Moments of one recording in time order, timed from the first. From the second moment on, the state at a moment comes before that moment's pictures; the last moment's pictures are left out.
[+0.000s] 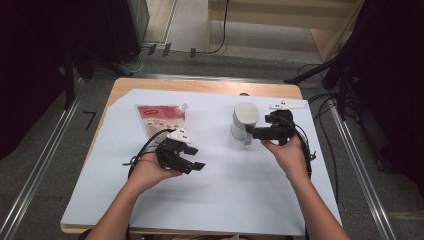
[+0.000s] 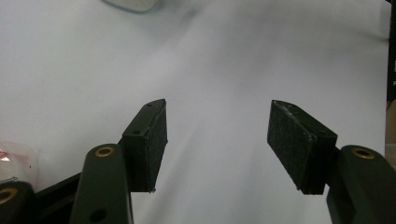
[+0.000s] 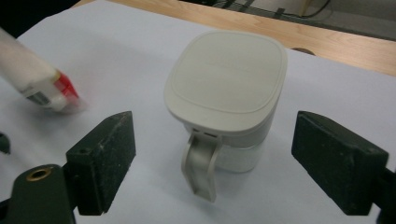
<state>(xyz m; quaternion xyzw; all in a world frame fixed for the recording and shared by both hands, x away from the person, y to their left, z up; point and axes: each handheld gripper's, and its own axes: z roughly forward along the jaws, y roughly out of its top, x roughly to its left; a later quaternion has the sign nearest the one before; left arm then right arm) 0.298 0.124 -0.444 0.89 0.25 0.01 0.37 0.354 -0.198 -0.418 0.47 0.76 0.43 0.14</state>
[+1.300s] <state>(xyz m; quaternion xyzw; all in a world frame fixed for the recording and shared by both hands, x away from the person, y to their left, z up) 0.299 0.122 -0.447 0.89 0.25 0.00 0.37 0.391 -0.153 -0.471 0.55 0.71 0.40 0.20</state>
